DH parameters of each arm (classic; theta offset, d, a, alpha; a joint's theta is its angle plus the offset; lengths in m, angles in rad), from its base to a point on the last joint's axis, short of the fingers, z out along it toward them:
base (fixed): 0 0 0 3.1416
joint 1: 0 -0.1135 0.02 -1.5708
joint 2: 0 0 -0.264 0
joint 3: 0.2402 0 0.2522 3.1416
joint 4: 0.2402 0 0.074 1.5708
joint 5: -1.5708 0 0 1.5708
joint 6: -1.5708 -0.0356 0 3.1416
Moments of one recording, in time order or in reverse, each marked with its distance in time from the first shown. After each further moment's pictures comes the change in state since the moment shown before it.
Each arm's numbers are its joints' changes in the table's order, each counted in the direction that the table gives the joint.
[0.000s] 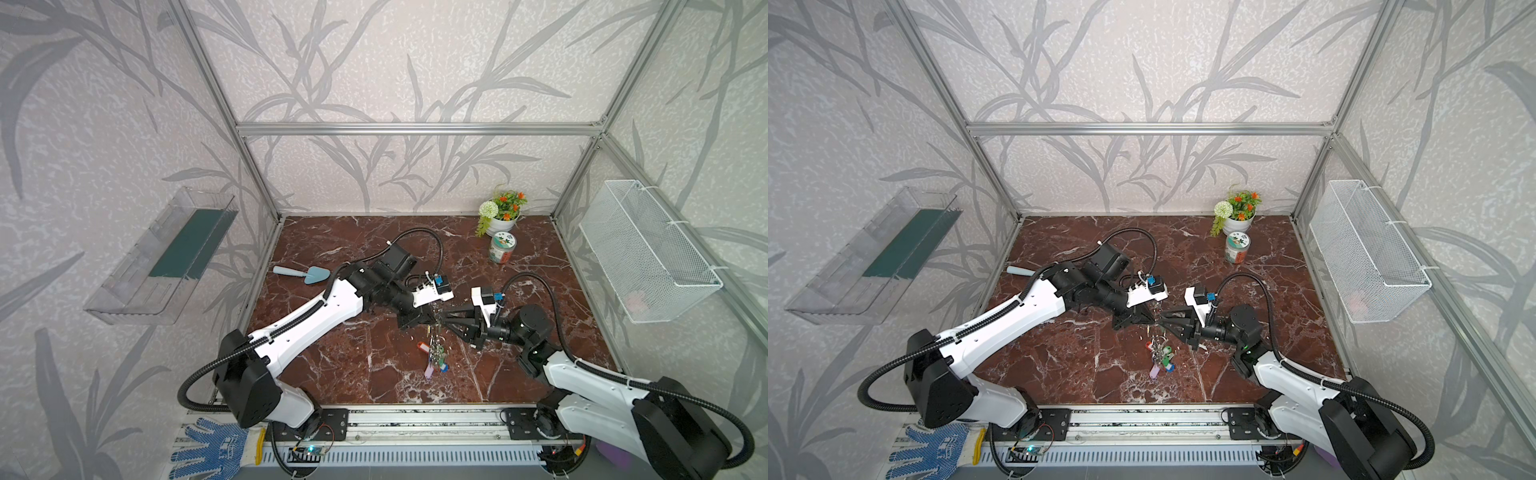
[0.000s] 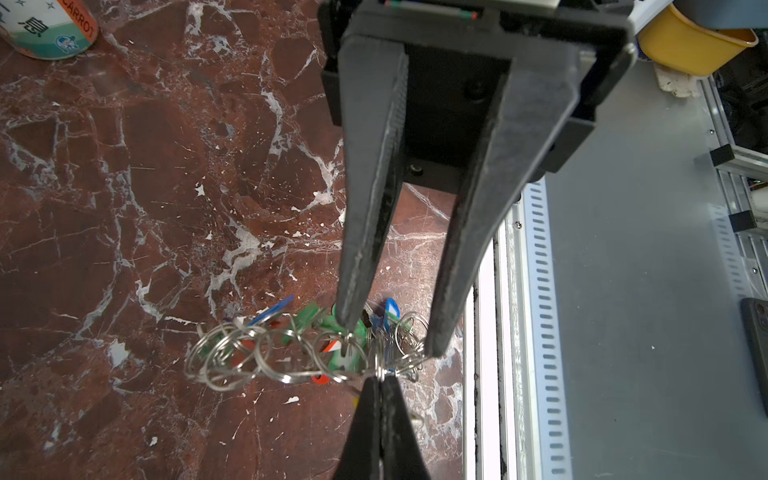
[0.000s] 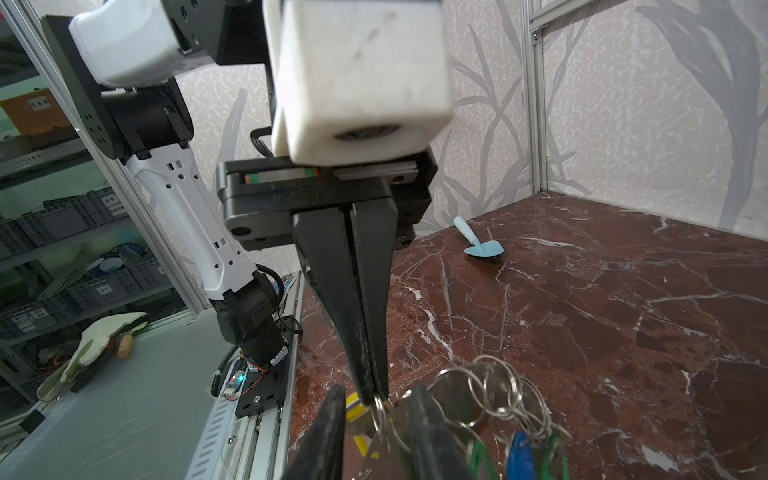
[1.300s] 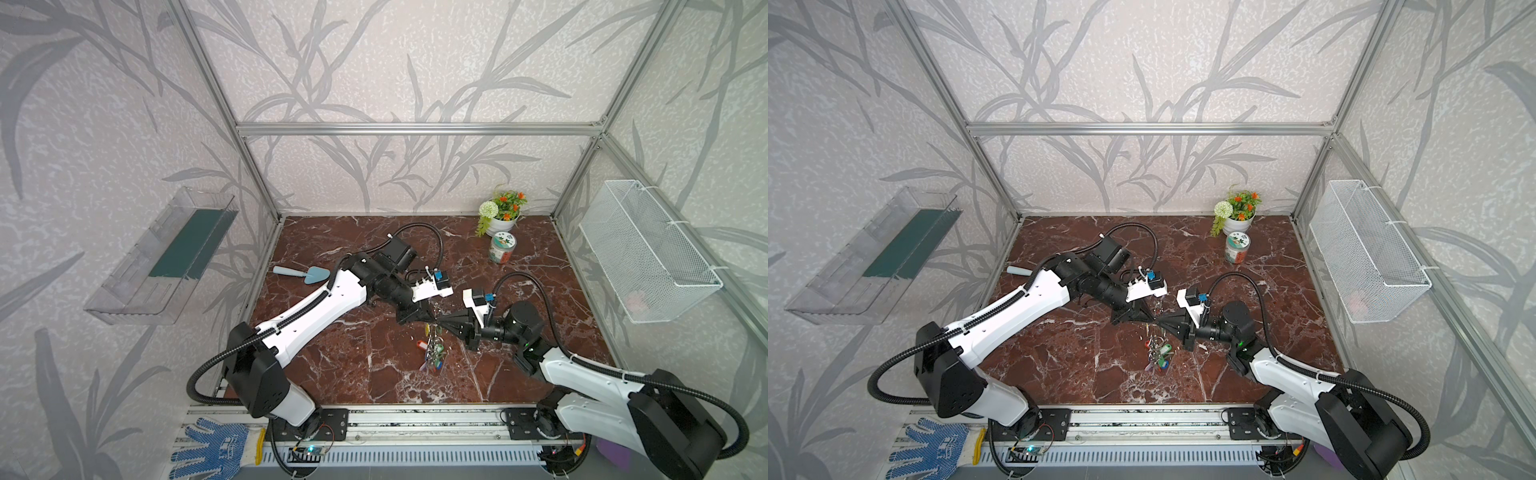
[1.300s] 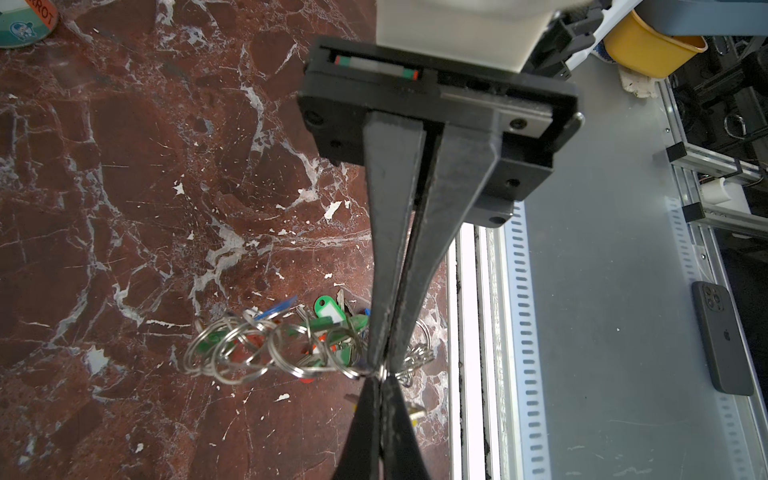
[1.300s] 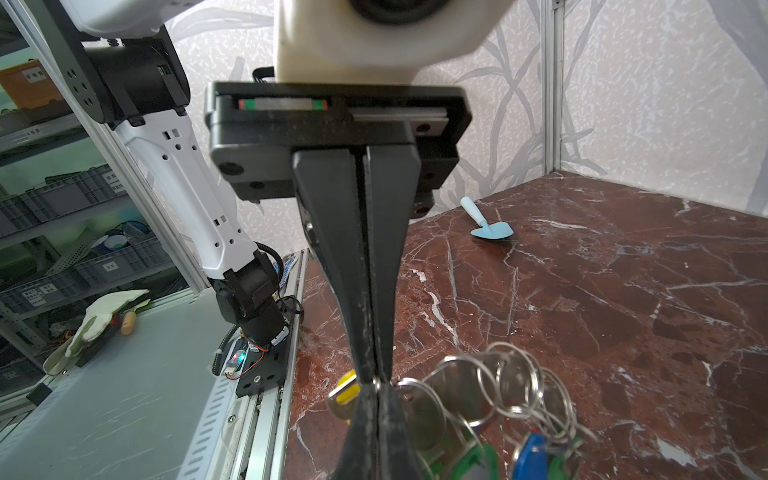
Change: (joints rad) left arm -0.022 -0.058 0.079 0.094 -0.068 -0.045; right arm -0.031 -0.036 0.031 0.069 0.008 0.060
